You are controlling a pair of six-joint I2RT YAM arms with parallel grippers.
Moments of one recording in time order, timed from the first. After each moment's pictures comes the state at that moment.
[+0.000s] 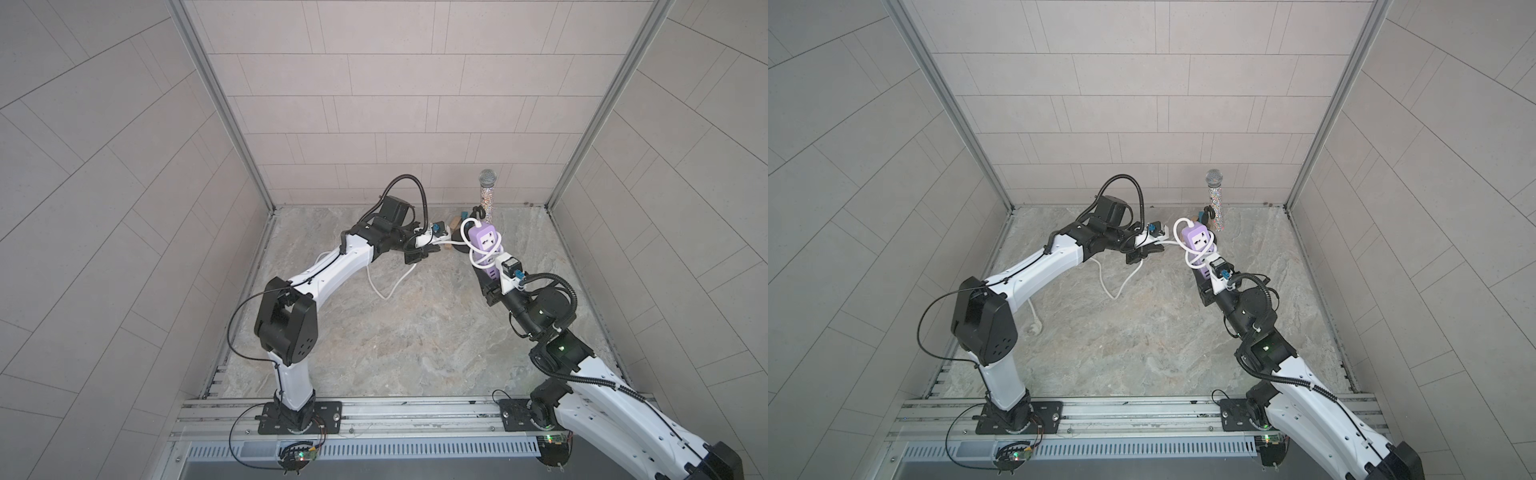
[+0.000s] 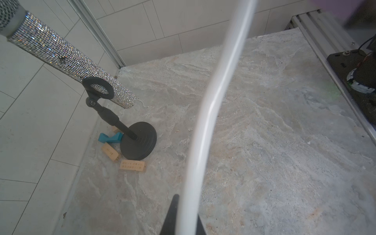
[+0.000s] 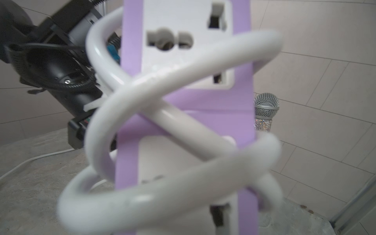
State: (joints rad) left arm -0.55 1.79 1.56 -0.44 0.63 0.79; right arm 0.45 0.69 0.45 0.29 0.07 -0.16
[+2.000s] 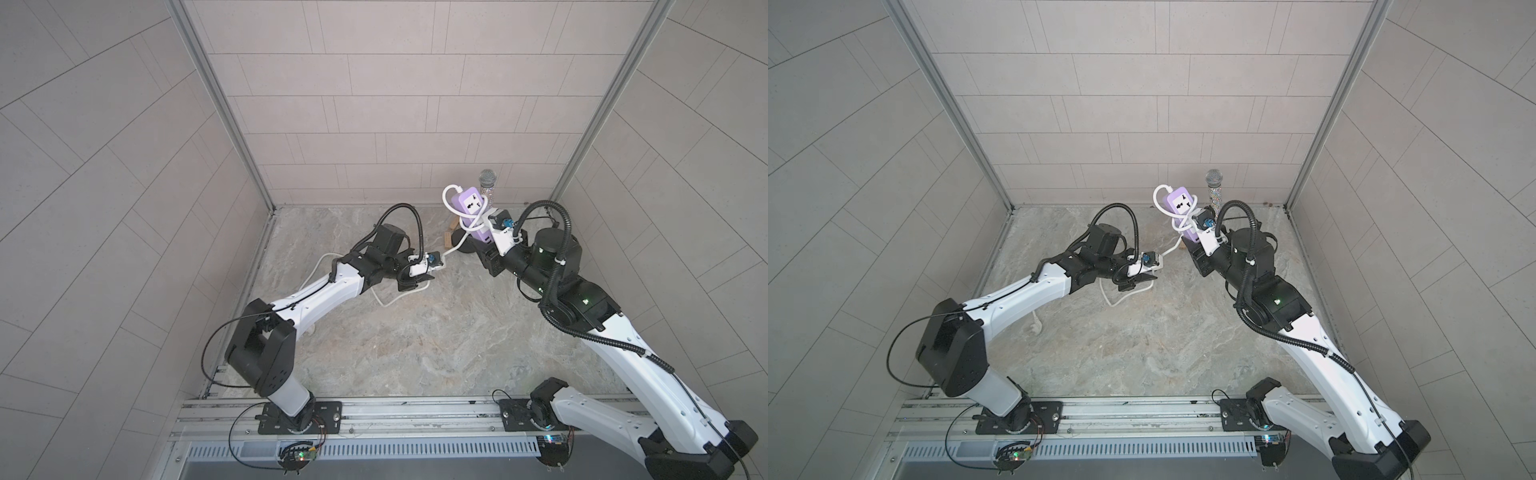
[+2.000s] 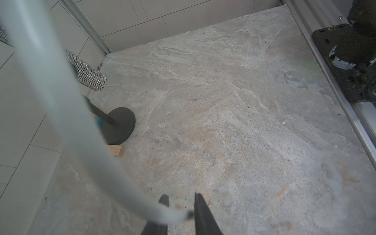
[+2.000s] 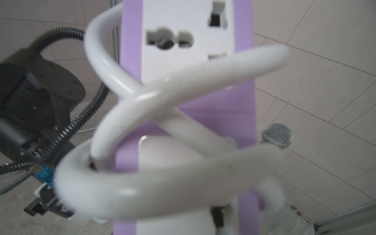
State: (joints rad) left arm -0.63 1.63 1.21 -0.28 0.58 0.73; right arm 0.46 0.97 1.13 -0.32 -0.03 -0.23
